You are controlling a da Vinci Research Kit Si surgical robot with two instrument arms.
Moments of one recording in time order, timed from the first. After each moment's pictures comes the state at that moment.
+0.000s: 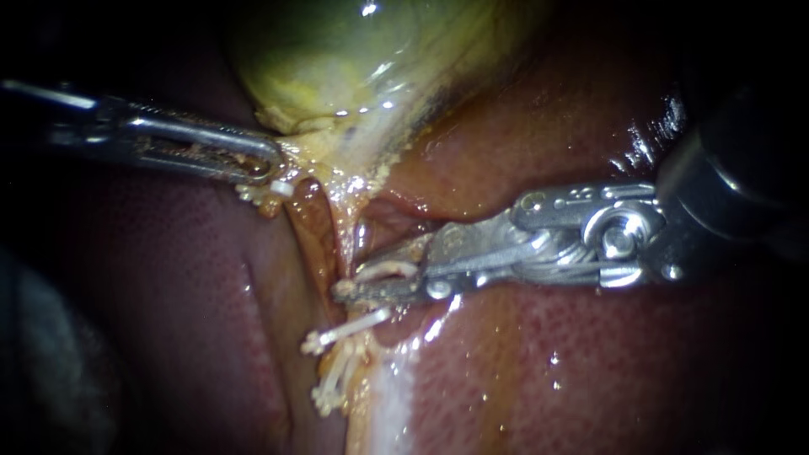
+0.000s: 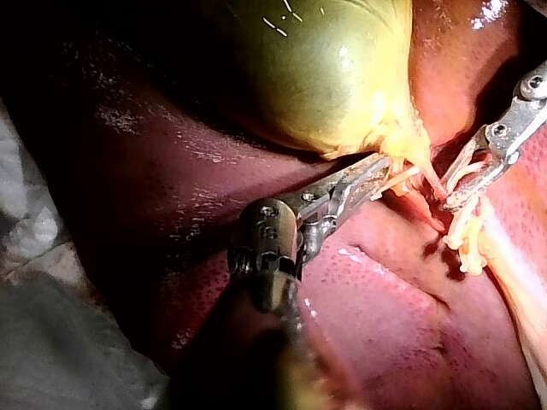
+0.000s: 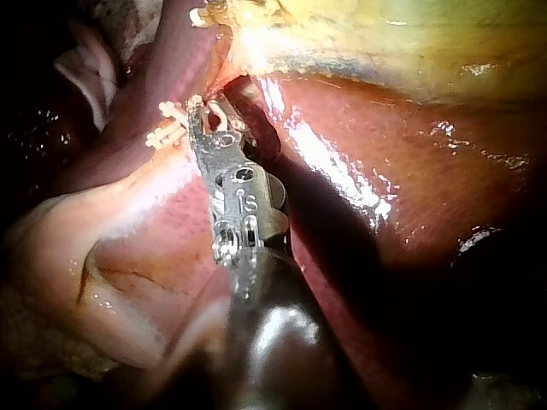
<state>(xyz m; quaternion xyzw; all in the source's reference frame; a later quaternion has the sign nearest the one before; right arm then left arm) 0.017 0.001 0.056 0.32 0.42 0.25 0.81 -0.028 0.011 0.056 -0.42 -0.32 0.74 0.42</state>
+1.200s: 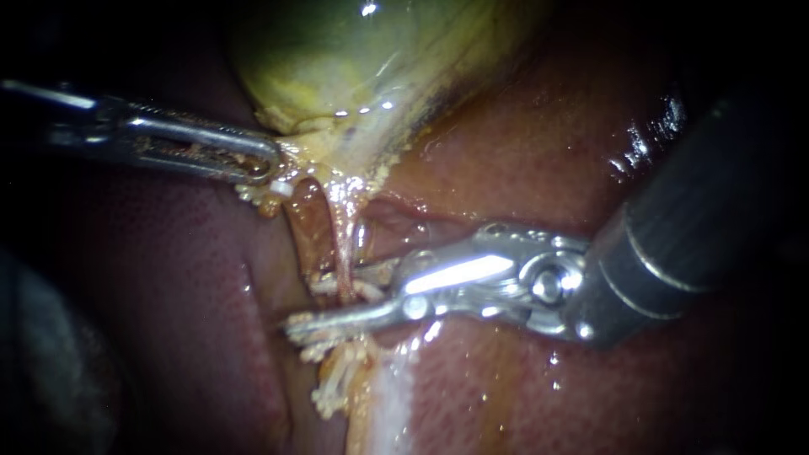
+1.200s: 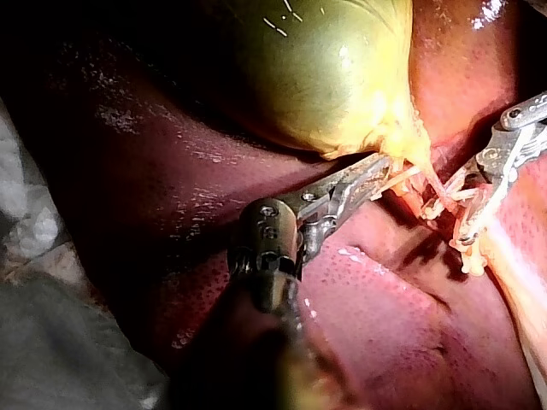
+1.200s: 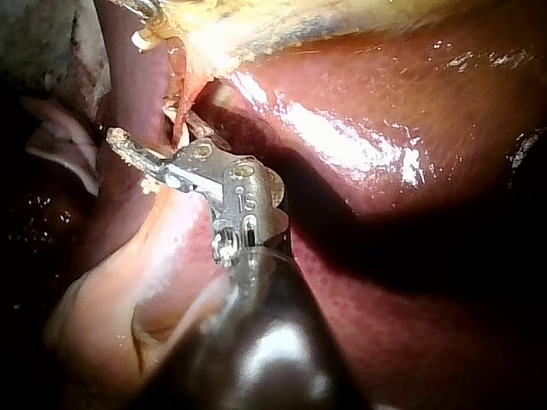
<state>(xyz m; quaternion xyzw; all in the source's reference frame) 0.020 -0.003 0.060 0.43 0.48 0.33 0.69 -0.028 0.012 0.056 -0.42 -0.32 0.74 0.42</state>
